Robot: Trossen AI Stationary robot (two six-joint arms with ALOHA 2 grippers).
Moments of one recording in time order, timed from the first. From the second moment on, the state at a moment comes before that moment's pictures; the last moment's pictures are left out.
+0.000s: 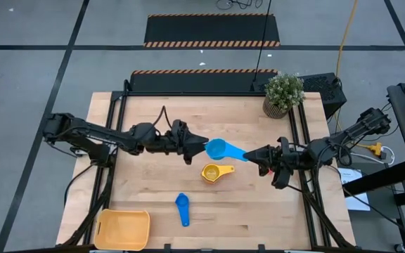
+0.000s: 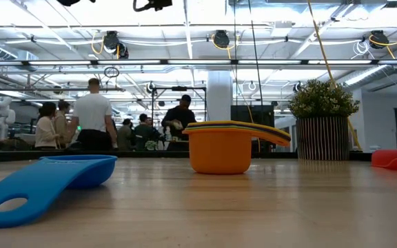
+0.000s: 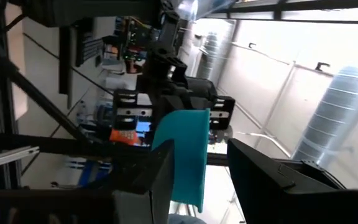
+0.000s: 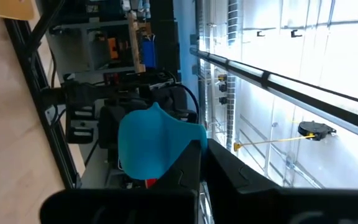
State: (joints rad) left arm -0.10 1.41 0.88 0.79 0.00 -1.79; right arm 0.48 0.97 0.83 0.32 0.50 -1.52
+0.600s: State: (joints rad) left arm -0.09 1.41 0.88 0.84 0.10 -1.77; right arm 0.49 0.97 0.83 0.32 0.50 -1.50
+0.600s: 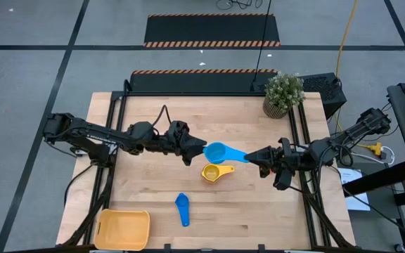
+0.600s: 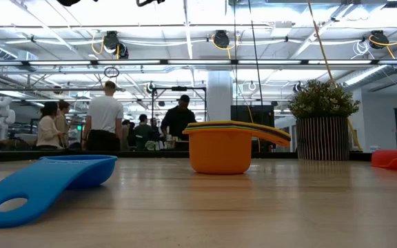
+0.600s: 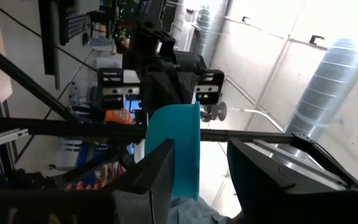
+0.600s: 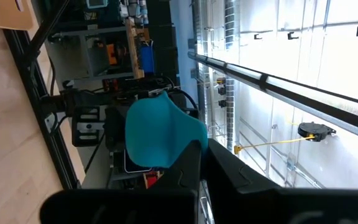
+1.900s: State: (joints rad) left arm -0.09 1.41 0.88 0.80 0.17 -1.78; right arm 0.49 0.95 0.83 0.31 0.53 -1.53
